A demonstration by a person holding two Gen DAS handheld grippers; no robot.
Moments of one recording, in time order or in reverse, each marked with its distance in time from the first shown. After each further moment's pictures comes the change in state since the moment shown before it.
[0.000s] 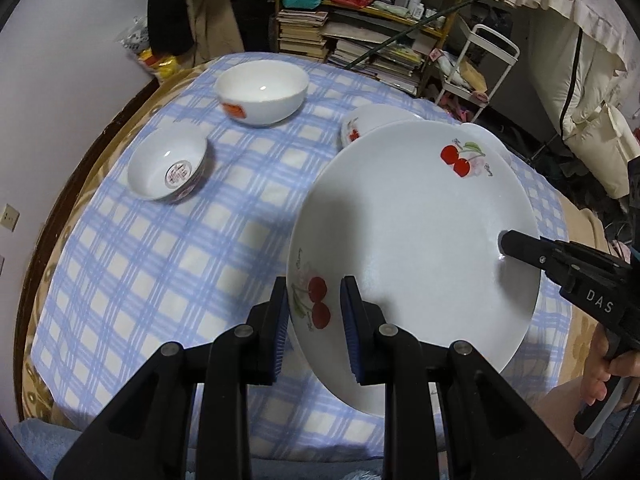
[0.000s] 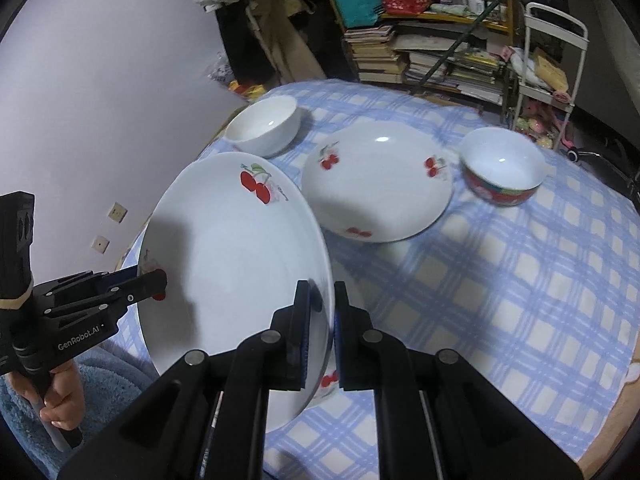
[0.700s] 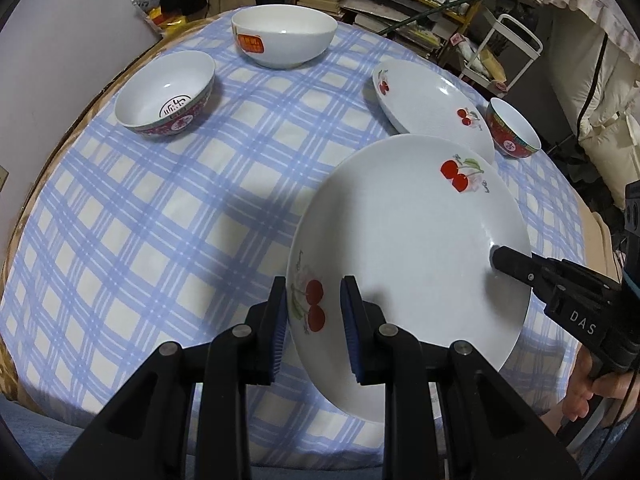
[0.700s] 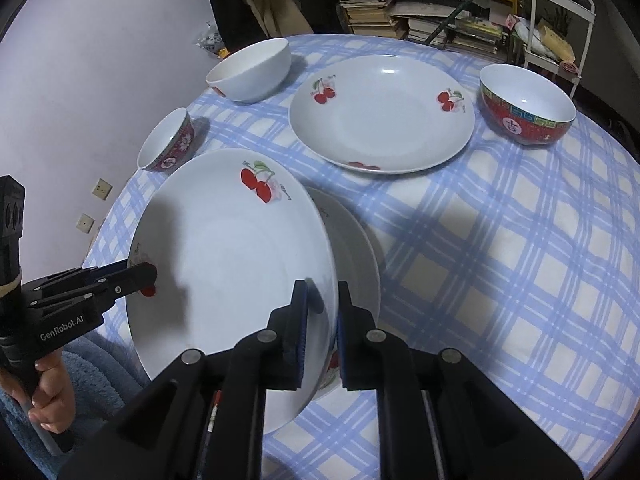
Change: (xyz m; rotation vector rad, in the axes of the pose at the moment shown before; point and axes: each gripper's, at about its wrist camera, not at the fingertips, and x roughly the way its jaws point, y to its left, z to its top) left arm 0.058 0.019 -0.030 -0.072 0.066 -0.020; right arm 0.058 -0.003 -0.038 0.009 0.073 -0.033
